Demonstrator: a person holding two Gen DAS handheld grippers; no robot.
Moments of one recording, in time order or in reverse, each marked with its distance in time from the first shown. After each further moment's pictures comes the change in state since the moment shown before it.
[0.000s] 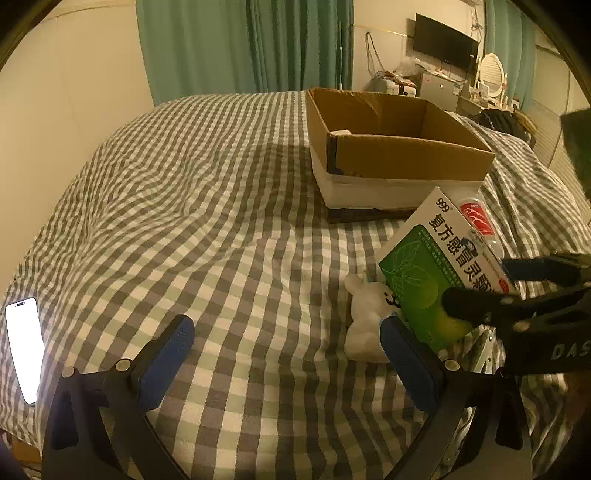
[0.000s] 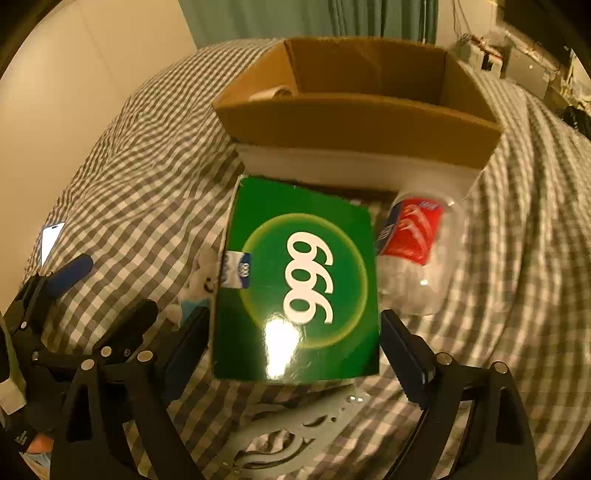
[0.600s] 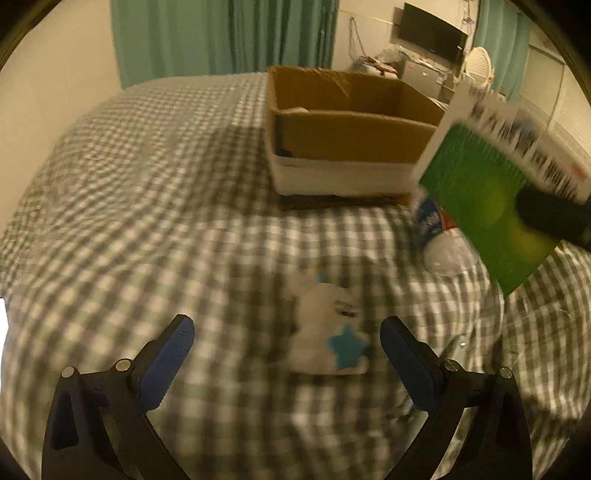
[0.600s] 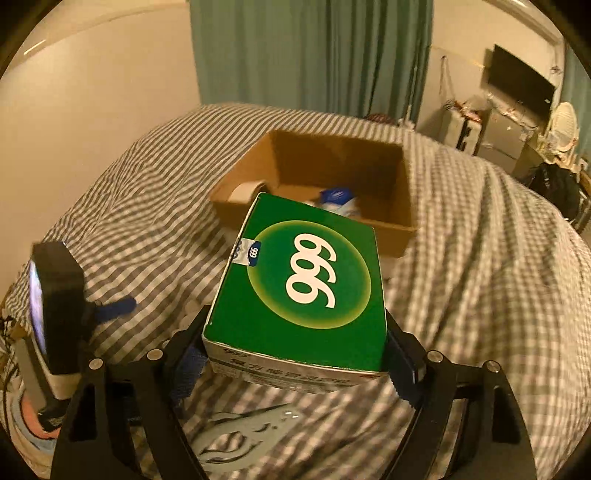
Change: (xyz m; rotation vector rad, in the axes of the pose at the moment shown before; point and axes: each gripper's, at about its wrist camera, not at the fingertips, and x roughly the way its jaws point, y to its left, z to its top) left arm 0.023 -0.033 0.008 0.012 0.081 -0.116; right arm -0.089 -0.012 0.010 -0.084 -0.259 -0.132
